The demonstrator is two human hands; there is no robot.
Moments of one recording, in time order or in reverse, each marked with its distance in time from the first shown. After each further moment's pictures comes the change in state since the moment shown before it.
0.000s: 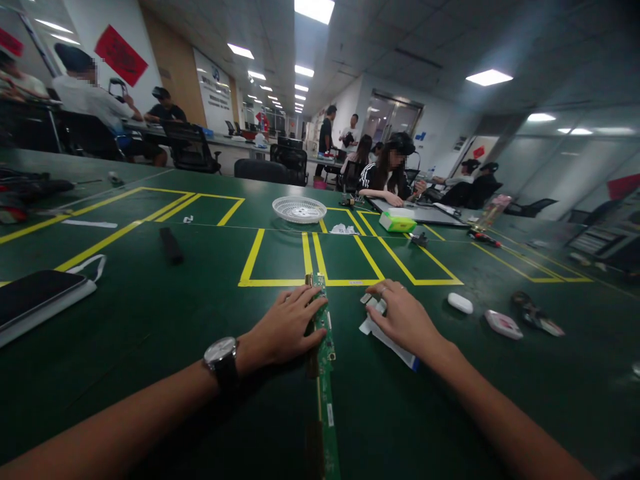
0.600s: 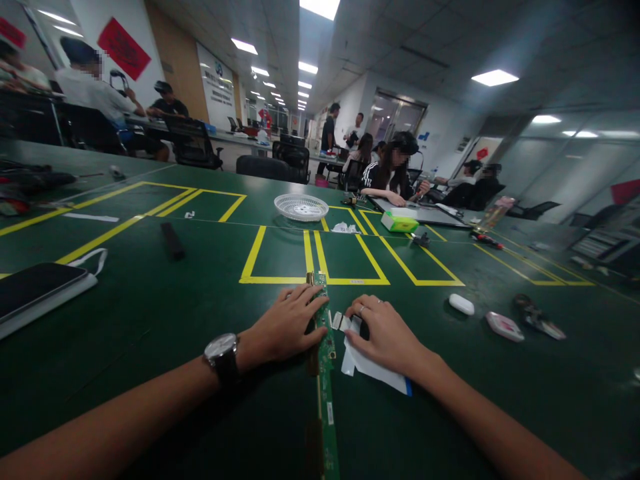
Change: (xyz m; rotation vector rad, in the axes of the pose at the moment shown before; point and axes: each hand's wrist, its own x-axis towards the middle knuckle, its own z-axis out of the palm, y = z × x) left_hand 0.001 0.000 0.001 0.037 -0.012 0.003; right_hand -0.007 -0.037 0.007 0.076 -0.117 -0.150
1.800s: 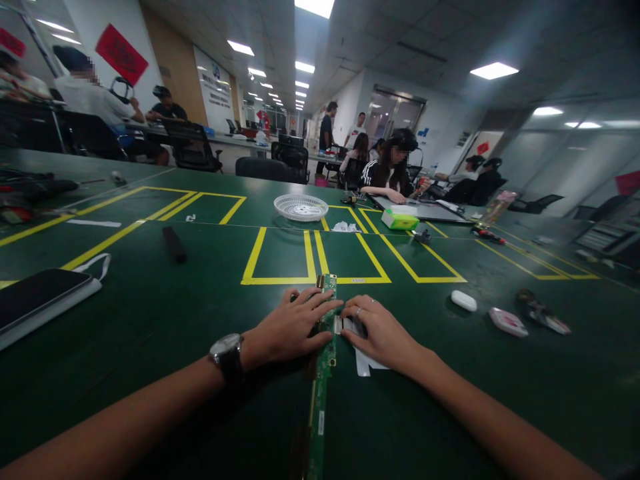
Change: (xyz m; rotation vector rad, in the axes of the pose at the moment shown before) left_hand 0.003 0.006 -0.008 -0.030 -0.103 0.061; right_hand 0.005 0.003 0.012 0.124 0.039 -0.133
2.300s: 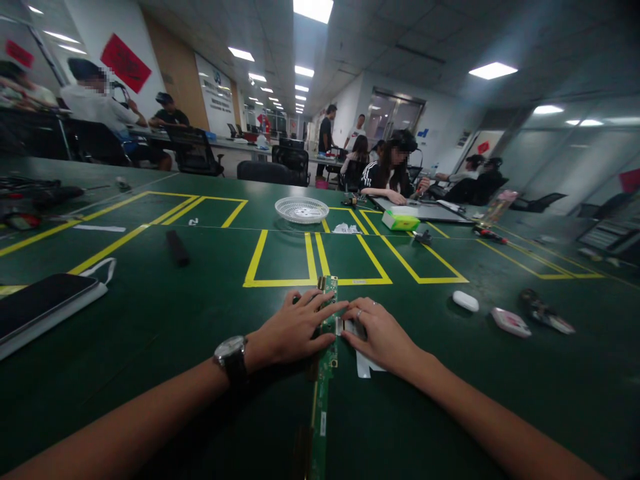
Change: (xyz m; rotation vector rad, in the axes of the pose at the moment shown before) left_hand 0.001 -0.001 0.003 0.095 -0.003 0.014; right_hand 0.000 -0.005 0.003 -0.036 0.017 0.060
